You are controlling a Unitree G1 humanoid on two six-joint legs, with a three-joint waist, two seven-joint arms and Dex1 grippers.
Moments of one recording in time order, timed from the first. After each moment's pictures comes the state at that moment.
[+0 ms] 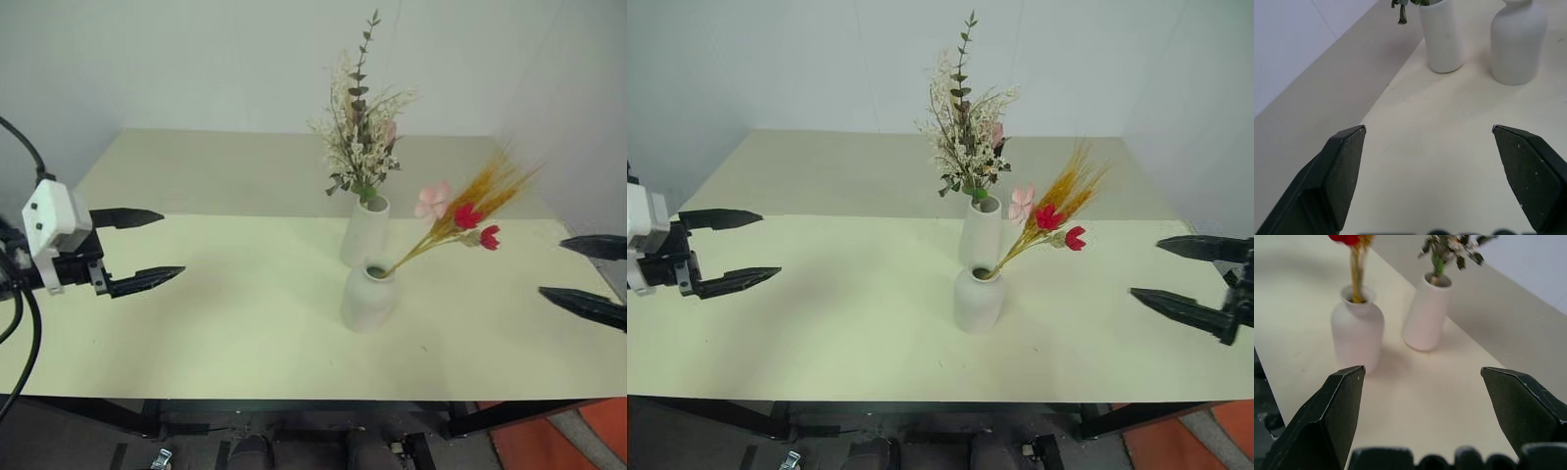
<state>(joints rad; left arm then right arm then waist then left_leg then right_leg) -0.20 1.08 0.49 -0.18 -0.55 0.37 -1.23 0.12 -1.15 -0.80 -0.15 0.73 0.41 1.29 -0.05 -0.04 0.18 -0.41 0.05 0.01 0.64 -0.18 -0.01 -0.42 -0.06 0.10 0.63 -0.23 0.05</state>
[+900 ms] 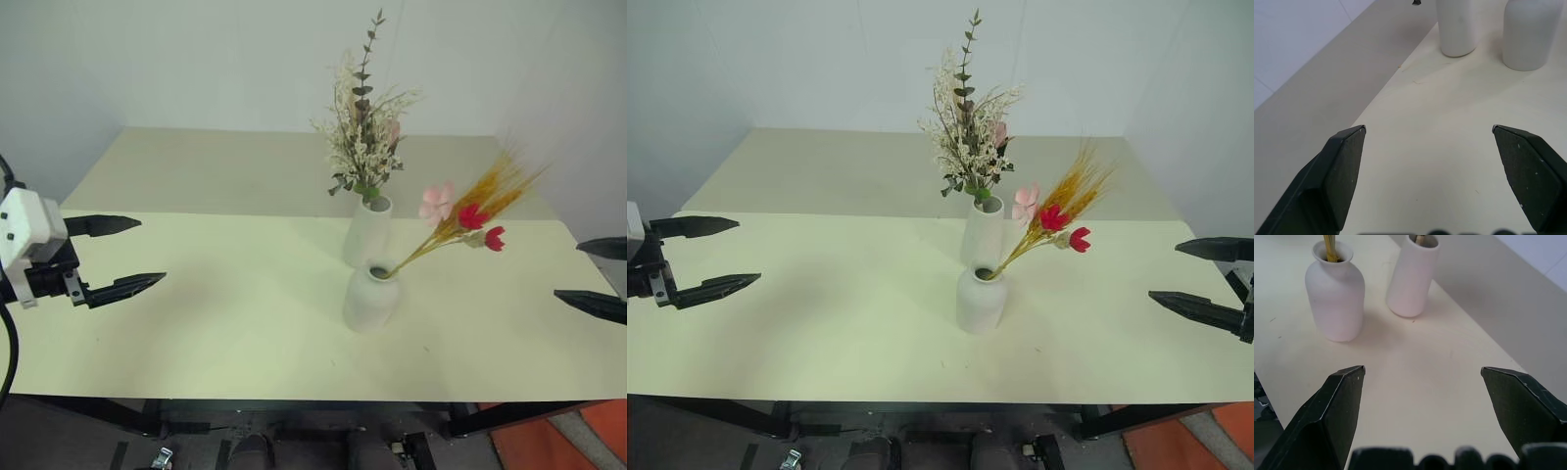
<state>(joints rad) -0.09 1.09 0.61 -0.24 -0.55 0.41 -1.23 0.10 -1.17 -0.80 -0.13 0.58 0.43 1.34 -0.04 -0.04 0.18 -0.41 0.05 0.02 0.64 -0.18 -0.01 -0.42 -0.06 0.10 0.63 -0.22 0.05</state>
